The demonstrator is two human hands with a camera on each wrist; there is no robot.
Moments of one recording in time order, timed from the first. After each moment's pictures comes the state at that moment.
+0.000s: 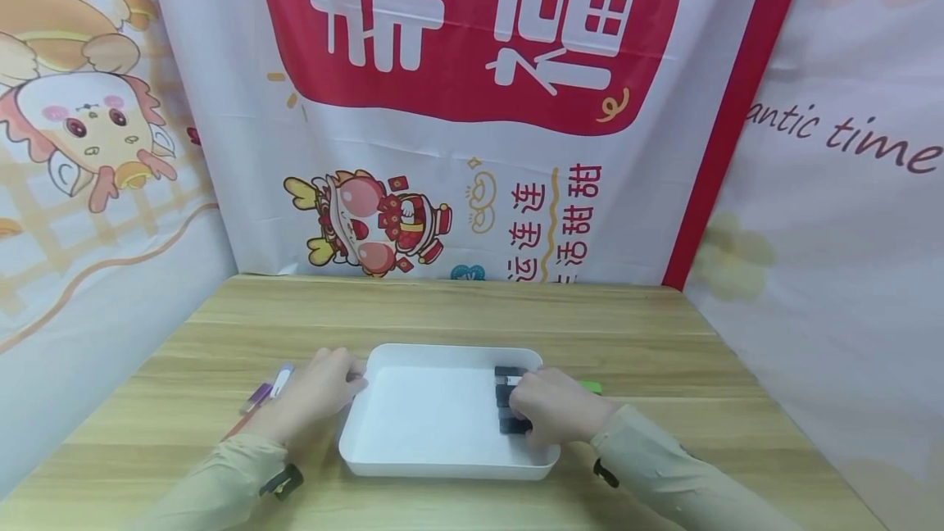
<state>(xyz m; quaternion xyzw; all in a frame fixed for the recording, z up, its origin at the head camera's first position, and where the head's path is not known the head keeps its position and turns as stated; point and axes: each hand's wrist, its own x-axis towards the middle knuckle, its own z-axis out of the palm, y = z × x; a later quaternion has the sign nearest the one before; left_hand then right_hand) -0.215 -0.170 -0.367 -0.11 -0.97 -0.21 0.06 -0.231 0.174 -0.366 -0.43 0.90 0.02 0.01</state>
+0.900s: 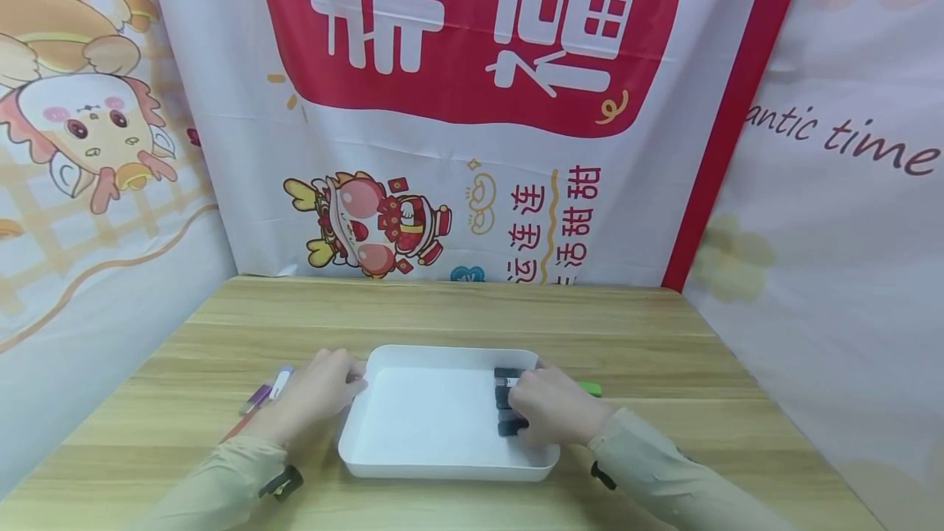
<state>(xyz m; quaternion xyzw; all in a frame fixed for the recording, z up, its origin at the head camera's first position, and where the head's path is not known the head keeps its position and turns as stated) -0.214 -0.168 -0.366 -0.11 -0.97 -0.20 0.06 -0.228 0.172 -0.366 -0.45 0.89 0.05 -0.06</state>
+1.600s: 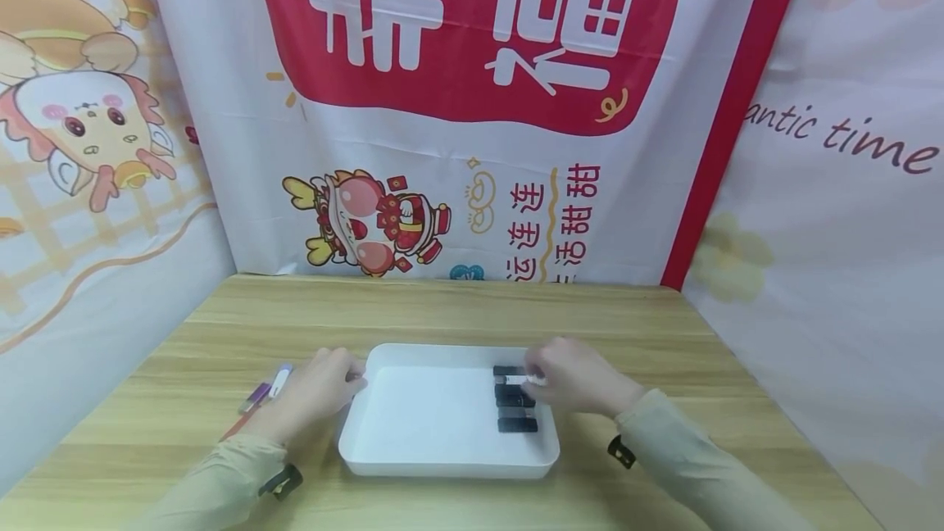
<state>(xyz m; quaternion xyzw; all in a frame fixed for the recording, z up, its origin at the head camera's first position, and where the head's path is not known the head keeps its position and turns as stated) -0.213 -0.167 -0.366 -0.10 -0.97 -0.21 0.05 -0.238 0.197 -0.337 -0.37 0.92 -0.09 -0.05</state>
